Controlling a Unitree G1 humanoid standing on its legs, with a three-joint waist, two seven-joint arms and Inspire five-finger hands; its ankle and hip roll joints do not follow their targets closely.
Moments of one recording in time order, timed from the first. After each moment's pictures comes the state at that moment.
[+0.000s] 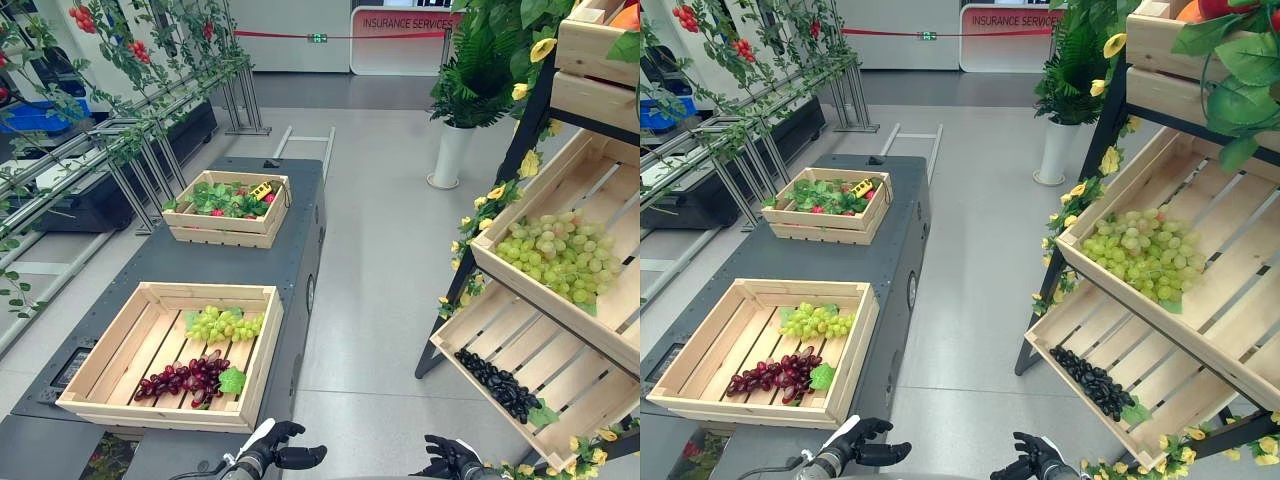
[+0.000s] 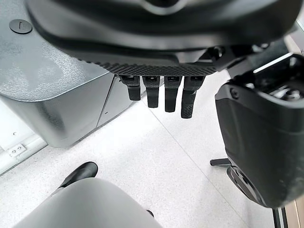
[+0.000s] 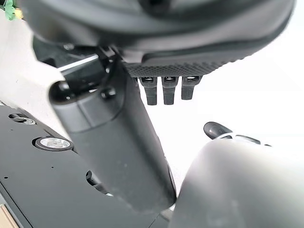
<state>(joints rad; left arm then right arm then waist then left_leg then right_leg) 0.00 0.27 -0.50 1.17 0.18 -0.29 0.12 -0.02 -0.22 0.30 1.25 0.09 -0.15 0.07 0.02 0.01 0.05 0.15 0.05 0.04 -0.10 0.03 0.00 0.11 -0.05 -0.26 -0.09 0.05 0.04</state>
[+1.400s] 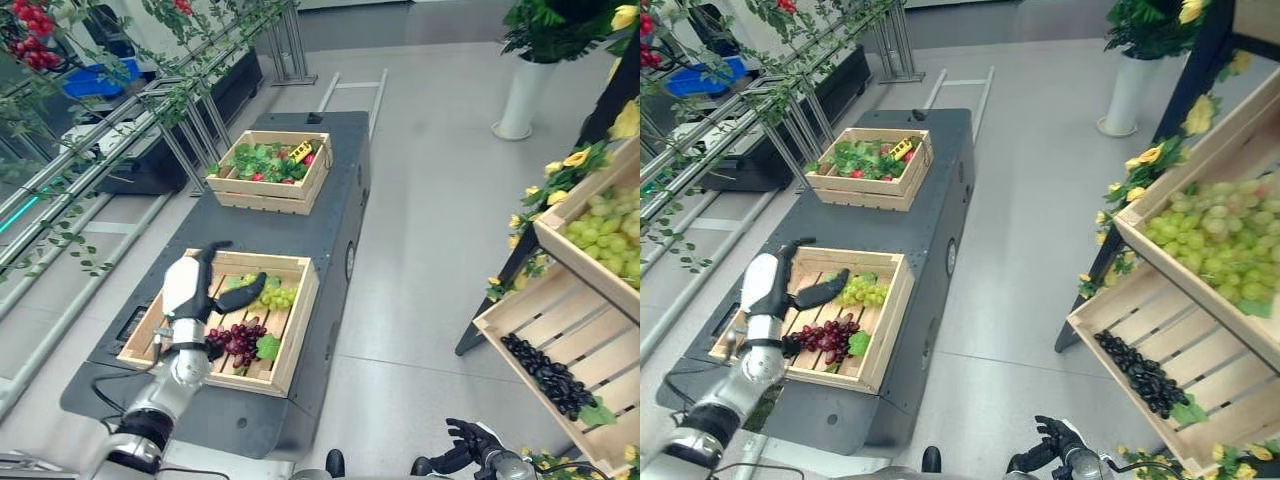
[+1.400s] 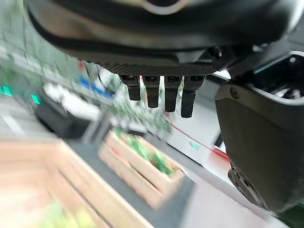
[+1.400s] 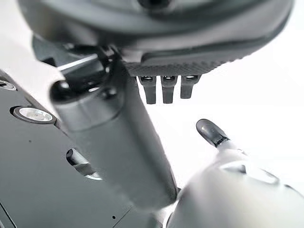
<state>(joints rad) -0.27 0.64 -0.24 0.78 0.26 -0.35 0.58 -0.04 -0.35 0.32 1.19 0.10 -0.12 0.06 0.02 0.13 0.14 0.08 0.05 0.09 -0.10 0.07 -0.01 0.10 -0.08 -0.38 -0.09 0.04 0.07</state>
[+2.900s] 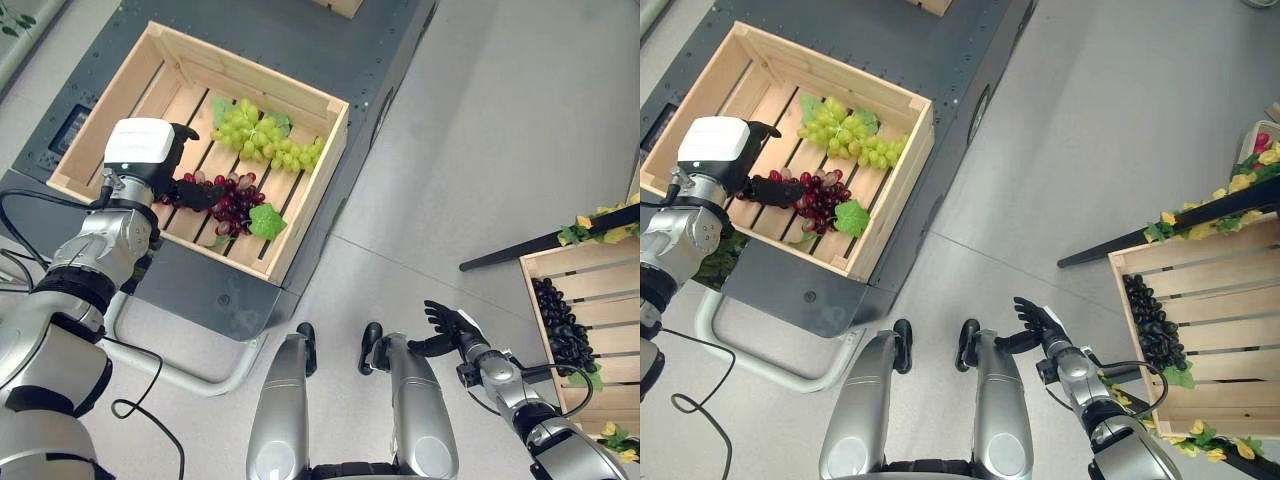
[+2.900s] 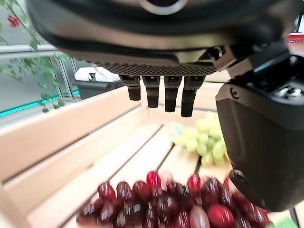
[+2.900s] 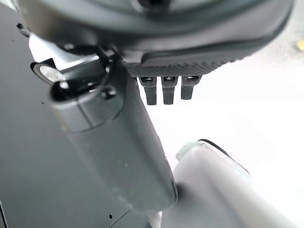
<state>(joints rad) -0.98 0.96 -0.74 0.92 0.39 -0.14 0.31 -0.37 -0.42 0.41 1.01 0.28 -0.24 0.06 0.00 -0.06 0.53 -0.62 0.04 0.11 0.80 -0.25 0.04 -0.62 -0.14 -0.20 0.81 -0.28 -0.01</state>
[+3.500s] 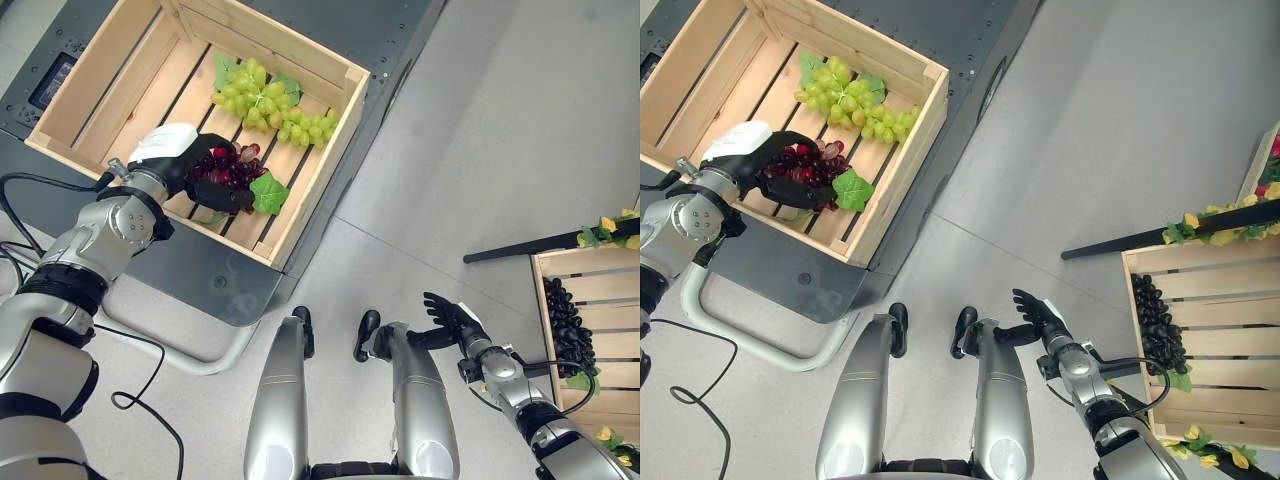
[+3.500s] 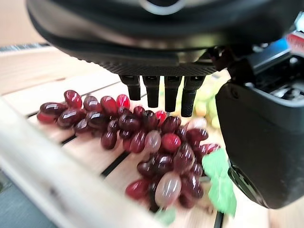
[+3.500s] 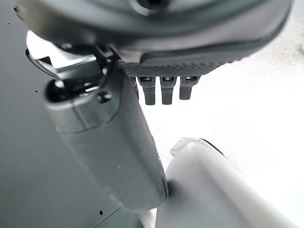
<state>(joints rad) -0.96 1.00 -0.68 0.79 0.19 -0.22 0.00 -0.34 -0.44 0.41 0.96 0.28 -0.24 0.06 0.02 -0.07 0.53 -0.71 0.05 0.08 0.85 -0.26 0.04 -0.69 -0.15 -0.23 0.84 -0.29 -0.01</state>
